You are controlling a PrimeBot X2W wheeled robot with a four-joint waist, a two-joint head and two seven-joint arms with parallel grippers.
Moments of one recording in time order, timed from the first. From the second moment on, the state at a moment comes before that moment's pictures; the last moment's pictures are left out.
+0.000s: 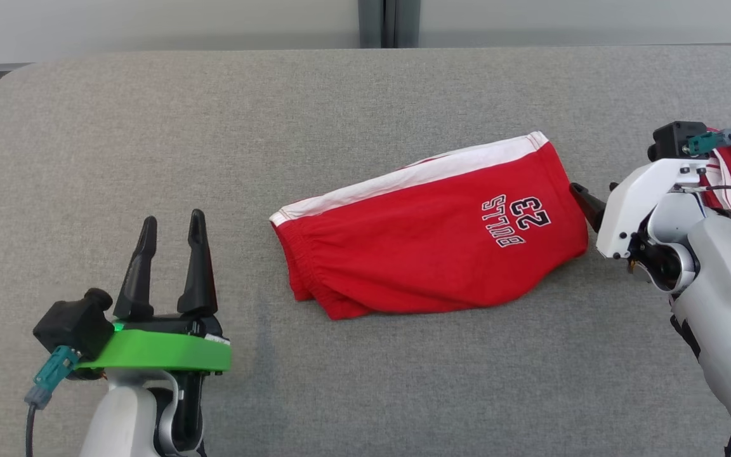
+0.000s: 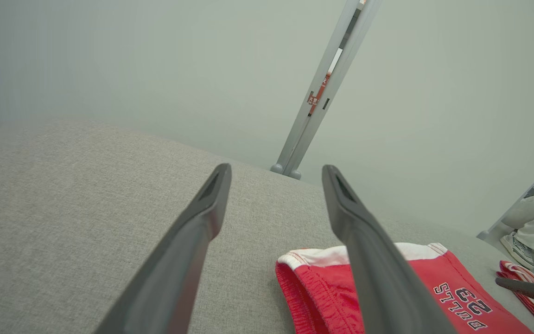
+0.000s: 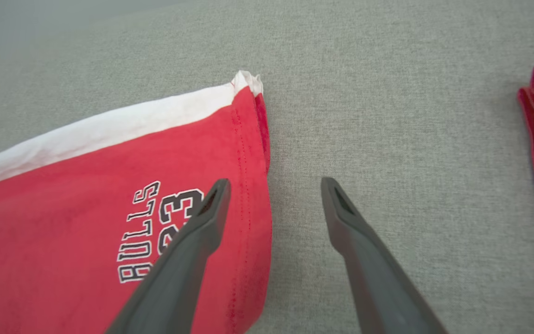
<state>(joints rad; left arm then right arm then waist) -0.21 0.07 -0.12 0.18 -0.53 -0.11 -0.26 -0.74 -0.33 0.34 0.79 0.67 0.13 0.34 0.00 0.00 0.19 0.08</state>
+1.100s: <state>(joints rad) -0.10 0.05 -0.01 0.10 -0.23 -0.13 -0.26 -0.87 -0.23 0.19 1.08 0.45 0.13 0.28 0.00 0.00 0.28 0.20</state>
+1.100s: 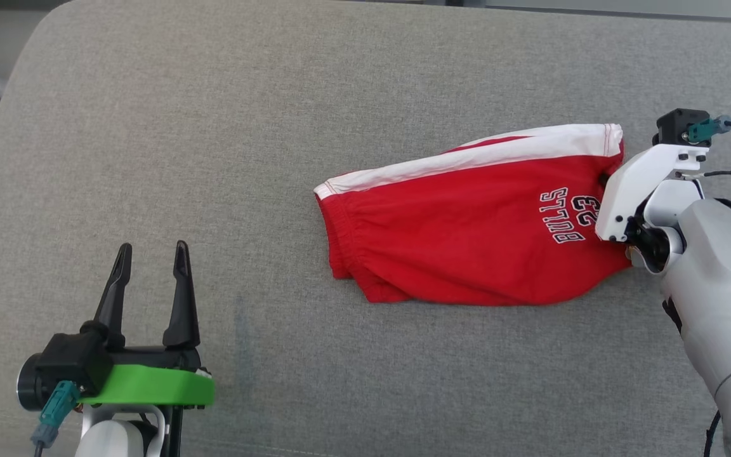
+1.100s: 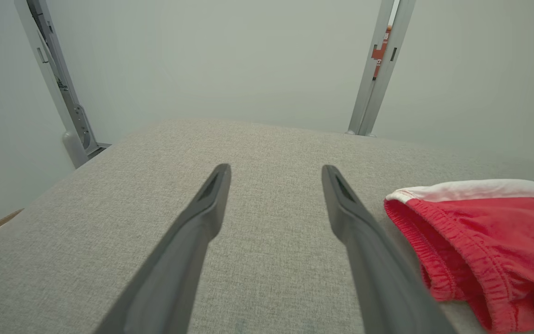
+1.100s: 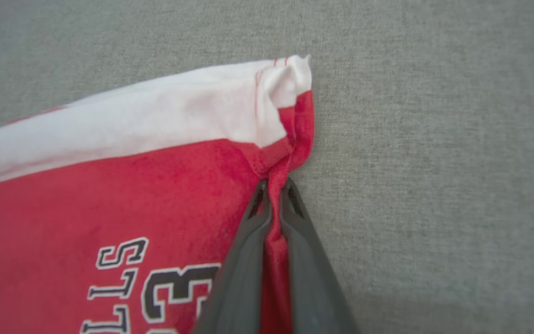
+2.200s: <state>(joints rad) -0.06 0.05 -0.05 0.10 -0.24 -0.13 -0.26 -0.76 -0.13 0.34 0.58 0.19 0.13 0.49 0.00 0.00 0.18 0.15</state>
